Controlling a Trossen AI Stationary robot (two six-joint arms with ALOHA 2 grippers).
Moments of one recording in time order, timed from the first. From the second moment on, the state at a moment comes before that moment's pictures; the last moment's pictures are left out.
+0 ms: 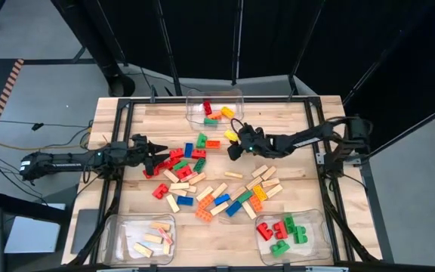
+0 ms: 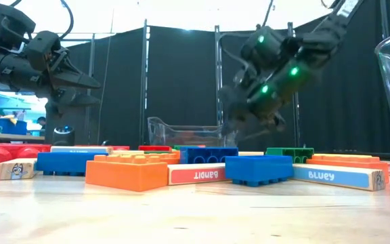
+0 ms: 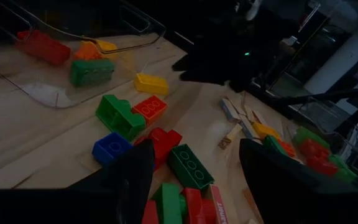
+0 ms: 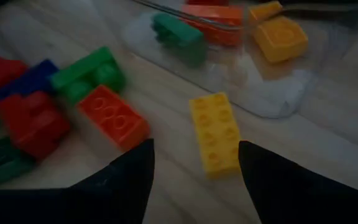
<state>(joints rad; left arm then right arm) 0.10 0.23 0.01 0.02 -0.17 -0.53 -0.15 1.72 0.75 0.23 0.46 0.62</state>
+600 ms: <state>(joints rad) 0.10 0.23 0.01 0.02 -0.18 -0.53 -0.21 1.83 0.77 0.25 0.45 0.52</state>
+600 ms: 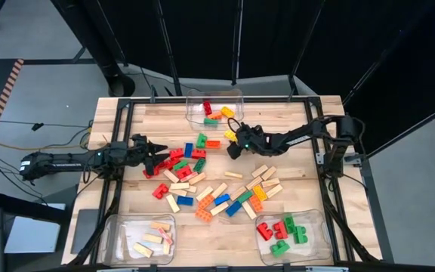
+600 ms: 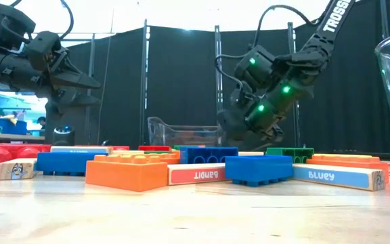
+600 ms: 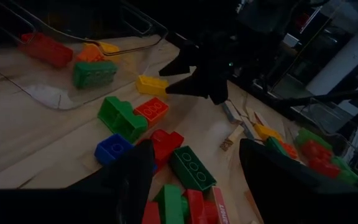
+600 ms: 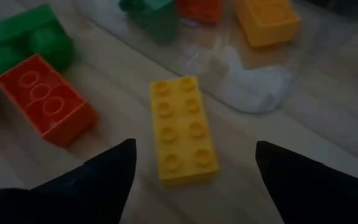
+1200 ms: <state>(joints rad) 0.10 0.27 0.01 0.03 -0.18 -0.53 -0.22 1.92 0.88 0.09 0.40 0.66</state>
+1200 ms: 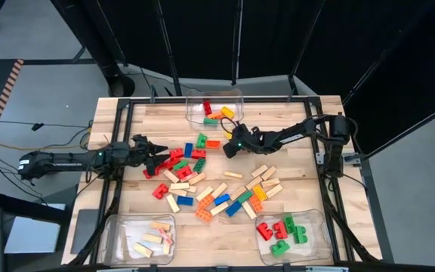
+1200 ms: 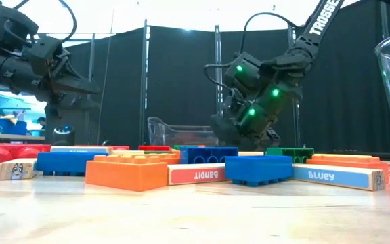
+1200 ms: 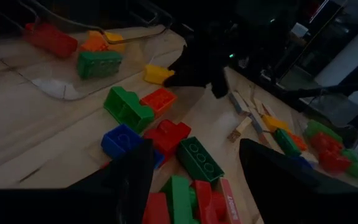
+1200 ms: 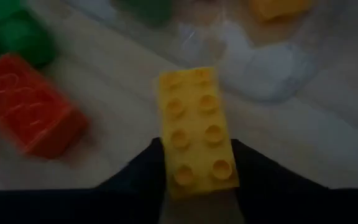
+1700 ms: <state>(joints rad) 0.10 0.31 0.01 0.03 -0.18 -0.53 -0.09 1.74 1.05 0.07 0.30 0.64</state>
